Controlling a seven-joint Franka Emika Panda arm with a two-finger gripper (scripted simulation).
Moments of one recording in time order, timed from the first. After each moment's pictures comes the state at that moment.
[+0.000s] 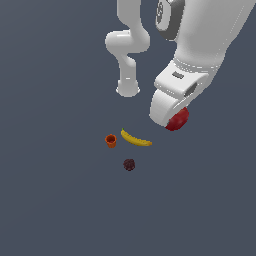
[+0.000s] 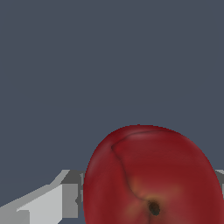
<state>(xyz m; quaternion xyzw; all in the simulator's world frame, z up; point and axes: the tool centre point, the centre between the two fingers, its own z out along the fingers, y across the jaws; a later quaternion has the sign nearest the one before) 0.037 0.135 0.333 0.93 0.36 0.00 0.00</state>
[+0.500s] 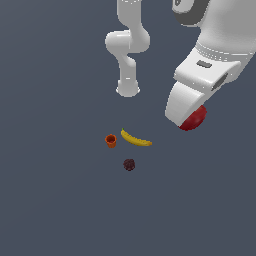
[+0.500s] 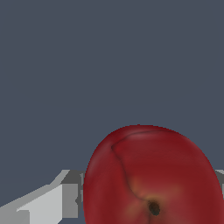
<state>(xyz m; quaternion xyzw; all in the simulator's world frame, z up) 0.060 0.160 0.364 0.93 0.36 0.00 0.00</state>
